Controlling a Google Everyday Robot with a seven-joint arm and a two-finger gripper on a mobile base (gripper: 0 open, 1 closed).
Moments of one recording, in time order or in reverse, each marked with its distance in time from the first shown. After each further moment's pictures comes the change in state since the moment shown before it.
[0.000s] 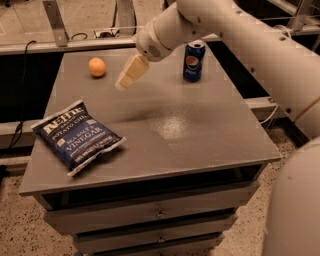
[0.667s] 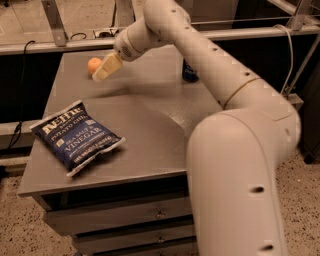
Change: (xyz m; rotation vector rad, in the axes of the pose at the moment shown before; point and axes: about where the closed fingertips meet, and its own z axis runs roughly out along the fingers) arm -0.019 -0.070 0.119 0.014 -0.075 0.121
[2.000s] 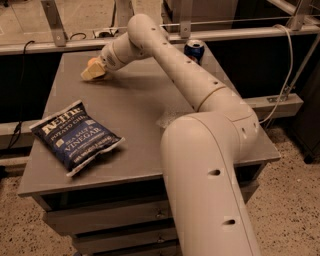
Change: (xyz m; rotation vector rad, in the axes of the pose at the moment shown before) arm -0.003 -0.007 0.078 -0.036 -0.060 0.134
